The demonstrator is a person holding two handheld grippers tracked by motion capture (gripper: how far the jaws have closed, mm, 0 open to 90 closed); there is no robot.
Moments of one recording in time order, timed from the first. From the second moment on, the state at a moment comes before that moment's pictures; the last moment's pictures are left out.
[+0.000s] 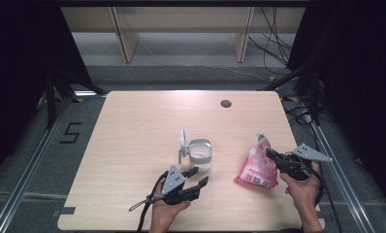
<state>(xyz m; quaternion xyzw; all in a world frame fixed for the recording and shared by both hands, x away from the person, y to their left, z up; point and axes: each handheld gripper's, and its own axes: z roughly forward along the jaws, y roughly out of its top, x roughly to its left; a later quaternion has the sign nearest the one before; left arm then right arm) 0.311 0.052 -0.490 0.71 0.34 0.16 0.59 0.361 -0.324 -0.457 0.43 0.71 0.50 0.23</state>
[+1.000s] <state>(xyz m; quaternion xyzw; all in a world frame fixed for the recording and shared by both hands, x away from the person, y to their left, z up) 0.311 0.064 -0.488 0.71 0.34 0.17 0.59 0.360 -0.334 -0.466 0.50 0.68 0.47 0.24</state>
